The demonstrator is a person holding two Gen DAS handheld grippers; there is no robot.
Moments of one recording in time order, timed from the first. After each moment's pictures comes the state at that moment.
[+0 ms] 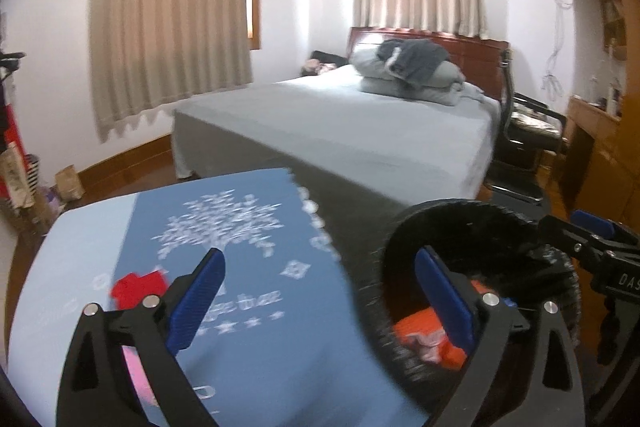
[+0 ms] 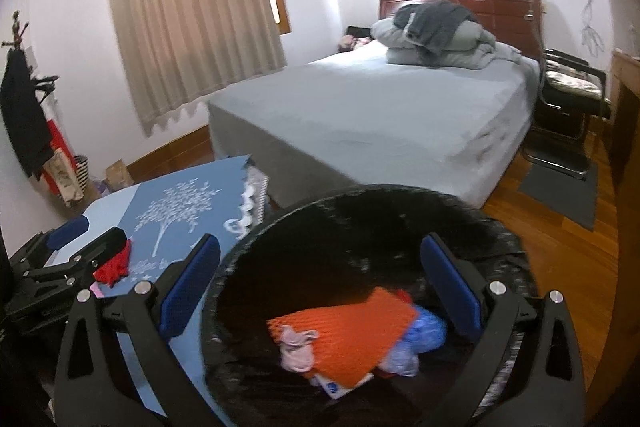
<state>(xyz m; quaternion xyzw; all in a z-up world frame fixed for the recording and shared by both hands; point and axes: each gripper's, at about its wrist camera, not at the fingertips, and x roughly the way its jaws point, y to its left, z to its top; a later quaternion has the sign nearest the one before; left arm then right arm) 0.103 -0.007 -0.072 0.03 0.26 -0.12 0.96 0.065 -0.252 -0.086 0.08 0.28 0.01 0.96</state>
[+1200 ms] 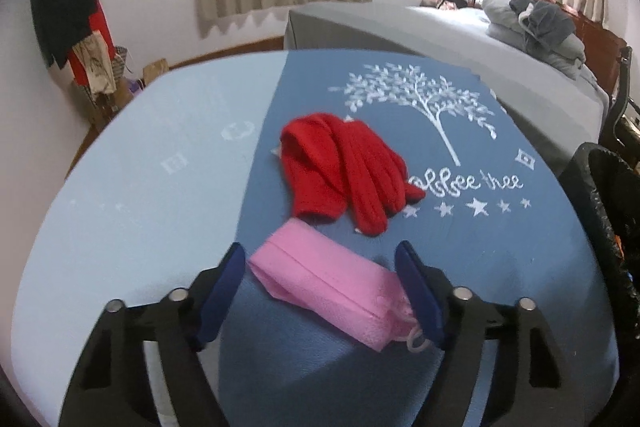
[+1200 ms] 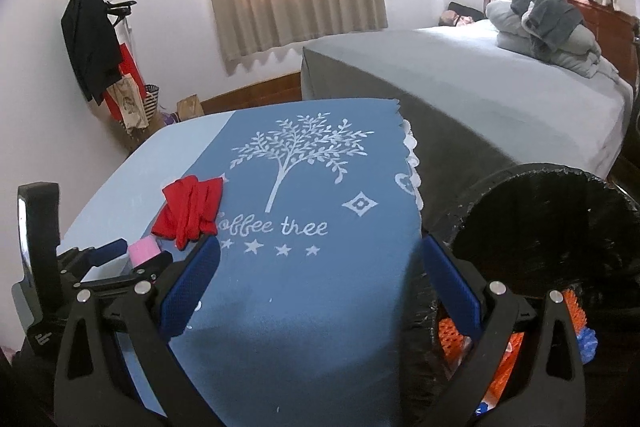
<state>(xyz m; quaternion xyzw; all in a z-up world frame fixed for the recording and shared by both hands) 0.124 0.157 -0.183 -0.02 0.40 0.05 0.91 0.120 -0.093 -0.135 0.02 0.33 0.16 0.93</state>
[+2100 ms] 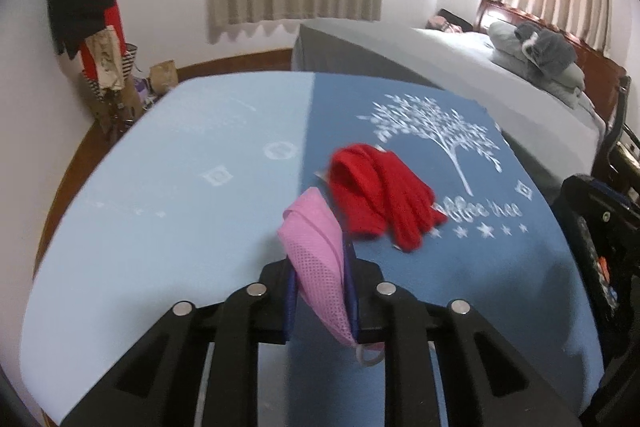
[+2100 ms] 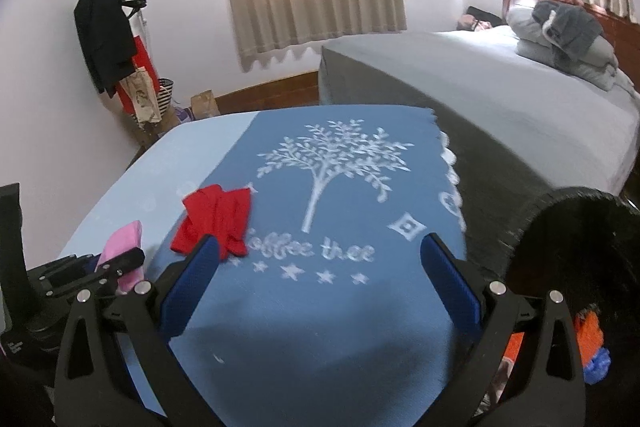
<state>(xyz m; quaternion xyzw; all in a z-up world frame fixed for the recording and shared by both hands) 0.104 0.201 -0.152 -0.05 0.37 0.06 0.93 0.143 -0.041 -0.129 0.01 0.32 0.19 0.93</state>
